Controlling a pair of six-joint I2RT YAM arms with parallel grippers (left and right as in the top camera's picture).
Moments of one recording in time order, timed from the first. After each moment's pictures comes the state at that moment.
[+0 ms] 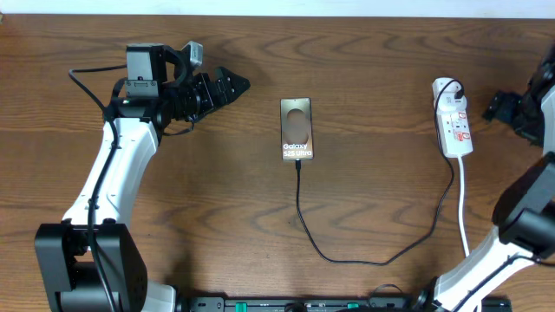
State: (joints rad) left arm -0.02 1.64 1.24 -0.42 0.77 -0.49; right arm -0.46 2.08 1.76 -1.04 0.15 0.17
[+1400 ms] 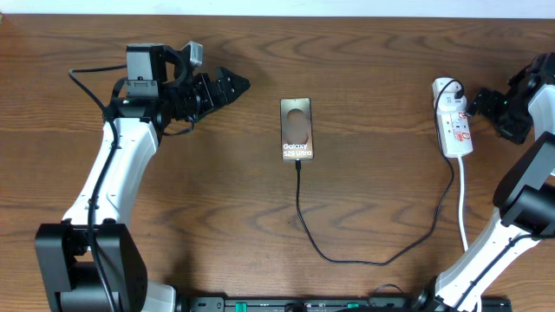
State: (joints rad) left arm -0.02 1.64 1.24 -0.42 0.77 -0.49; right arm -0.47 2.23 1.76 -0.86 -0.10 0.15
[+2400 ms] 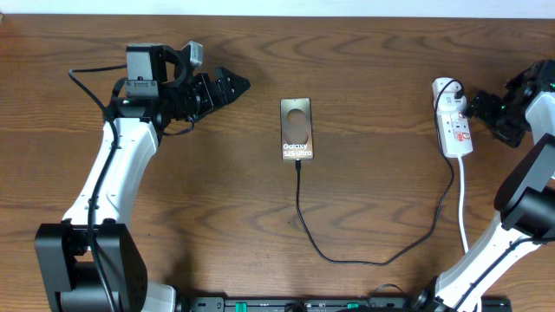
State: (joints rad) left arm -0.02 1.64 1.24 -0.42 0.77 -0.49; right arm -0.48 2.20 1.66 -0.78 -0.16 0.15
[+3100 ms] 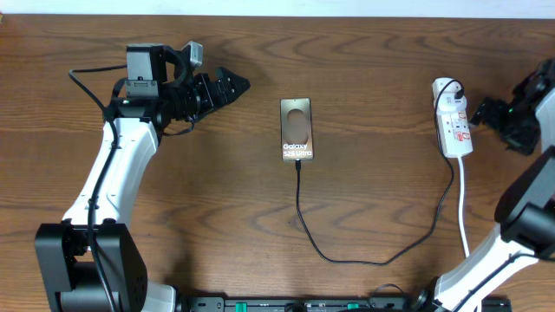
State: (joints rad) left arm -0.02 1.64 1.24 -0.42 0.77 -0.49; right arm -0.48 2.08 1.67 -0.98 -0.05 0.13
